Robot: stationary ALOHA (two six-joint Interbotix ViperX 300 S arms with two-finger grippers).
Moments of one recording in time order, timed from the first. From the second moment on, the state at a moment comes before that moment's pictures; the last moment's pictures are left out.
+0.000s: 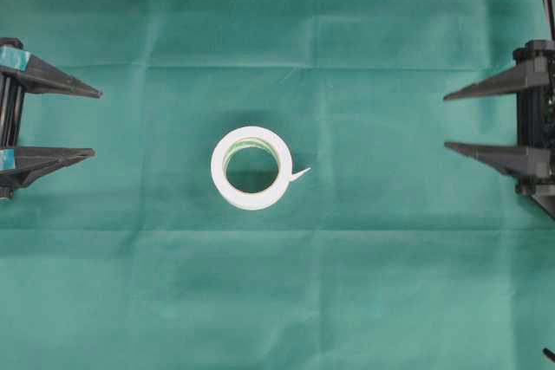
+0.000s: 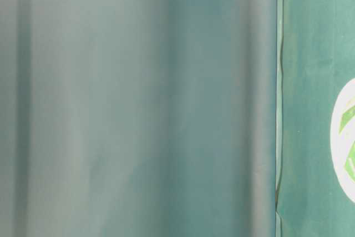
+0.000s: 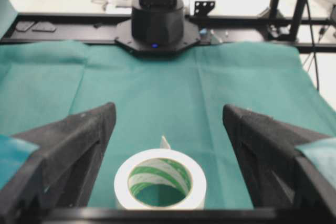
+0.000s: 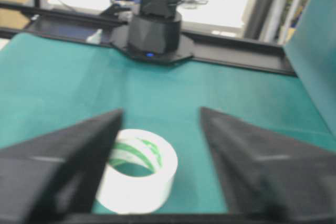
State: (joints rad) left arm -0.03 -0.96 1.24 -0.01 -0.37 0.00; right arm 0.00 -0.96 1.26 0.00 -0.35 0.00
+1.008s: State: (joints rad) left arm -0.03 -0.42 0.96 -0.01 -0.55 0.00; right arm 0.00 -0.93 1.26 0.00 -0.38 0.00
